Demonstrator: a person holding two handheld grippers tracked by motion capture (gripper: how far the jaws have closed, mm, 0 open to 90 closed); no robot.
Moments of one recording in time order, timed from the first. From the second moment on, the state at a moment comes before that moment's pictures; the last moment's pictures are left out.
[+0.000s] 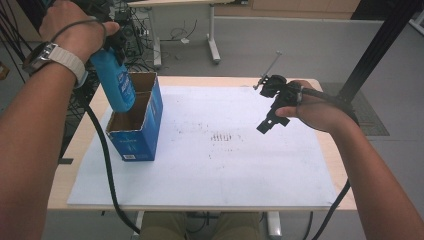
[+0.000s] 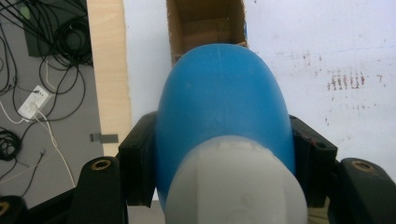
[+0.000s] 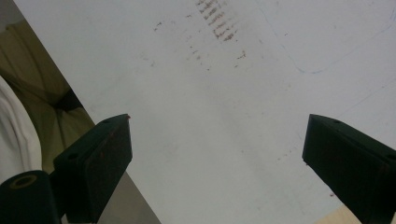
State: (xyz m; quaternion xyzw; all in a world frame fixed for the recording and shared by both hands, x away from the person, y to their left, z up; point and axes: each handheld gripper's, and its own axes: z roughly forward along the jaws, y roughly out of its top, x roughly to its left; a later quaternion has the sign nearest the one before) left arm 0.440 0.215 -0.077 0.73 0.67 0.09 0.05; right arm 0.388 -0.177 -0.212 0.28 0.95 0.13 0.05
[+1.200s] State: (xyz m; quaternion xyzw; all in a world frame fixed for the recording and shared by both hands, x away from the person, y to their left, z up) left arm 0.452 0.220 -0.138 0.73 0.67 0.08 0.05; right arm 0.390 -0.175 -0.222 0.28 0.95 0.13 0.04
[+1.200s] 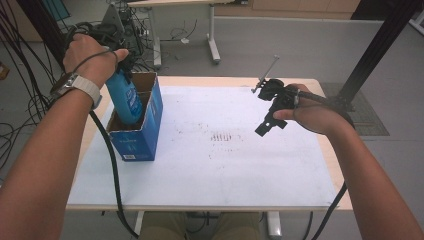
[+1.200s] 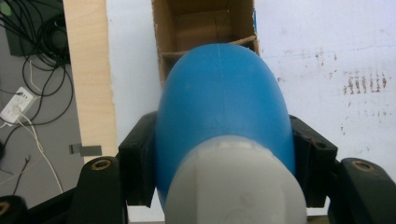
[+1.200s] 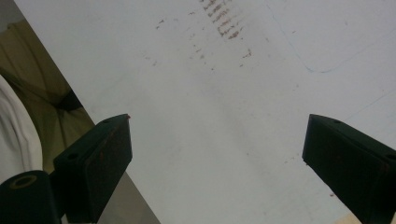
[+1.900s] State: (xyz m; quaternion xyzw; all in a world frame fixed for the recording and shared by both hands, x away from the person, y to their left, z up) left arm 0.455 0.217 -0.173 0.74 0.67 0.09 0.05; right arm 0.391 -0.175 -0.226 0.28 0.95 0.13 0.03
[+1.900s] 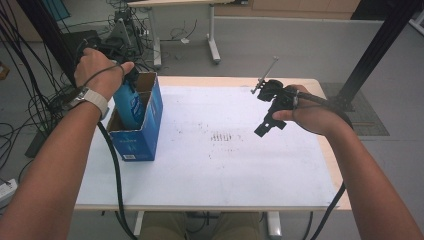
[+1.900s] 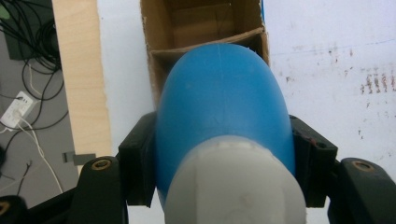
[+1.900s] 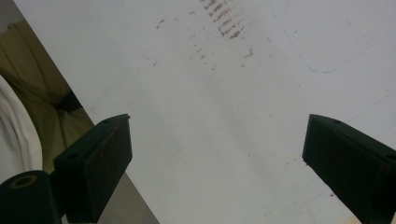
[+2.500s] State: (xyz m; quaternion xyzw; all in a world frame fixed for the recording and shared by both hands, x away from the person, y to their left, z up) left arm 0.456 0.218 -0.194 0.74 0.66 0.09 0.05; right arm 0.390 -0.176 -0.228 0.29 0.95 0.13 0.03
